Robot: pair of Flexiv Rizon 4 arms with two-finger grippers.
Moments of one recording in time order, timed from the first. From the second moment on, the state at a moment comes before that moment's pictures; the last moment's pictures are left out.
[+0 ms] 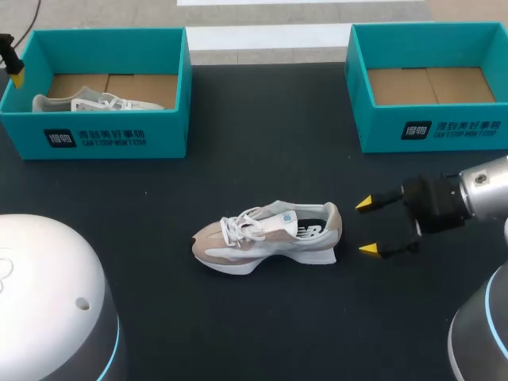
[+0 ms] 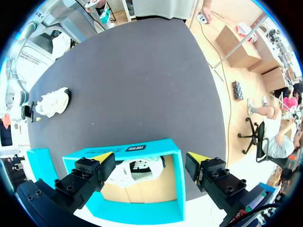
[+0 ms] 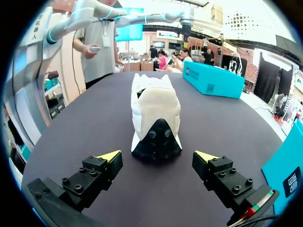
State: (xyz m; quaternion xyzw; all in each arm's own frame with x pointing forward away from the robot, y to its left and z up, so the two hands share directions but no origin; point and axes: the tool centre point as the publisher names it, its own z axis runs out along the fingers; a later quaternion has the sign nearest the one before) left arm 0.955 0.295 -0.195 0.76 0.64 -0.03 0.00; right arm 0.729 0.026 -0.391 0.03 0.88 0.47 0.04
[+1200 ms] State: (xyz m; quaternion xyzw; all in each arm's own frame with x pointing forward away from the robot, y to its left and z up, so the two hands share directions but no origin) left arm 0.955 0.295 -0.195 0.76 0.64 -0.03 0.00; right arm 0.735 0.096 -0.420 0.02 0.88 0.48 -0.01
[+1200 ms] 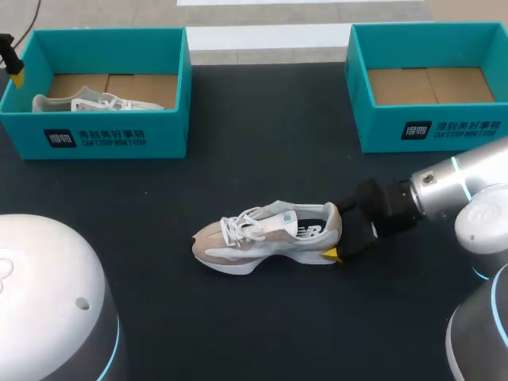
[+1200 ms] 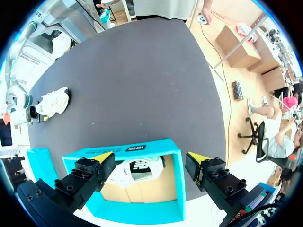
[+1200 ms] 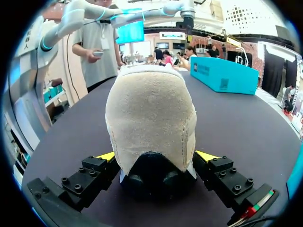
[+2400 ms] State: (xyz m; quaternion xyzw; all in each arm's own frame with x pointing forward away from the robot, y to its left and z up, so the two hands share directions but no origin) left arm 0.955 0.295 -0.195 0.76 0.64 -0.03 0.00; right arm 0.736 0.117 -0.429 0.03 0.87 0.49 -0.01
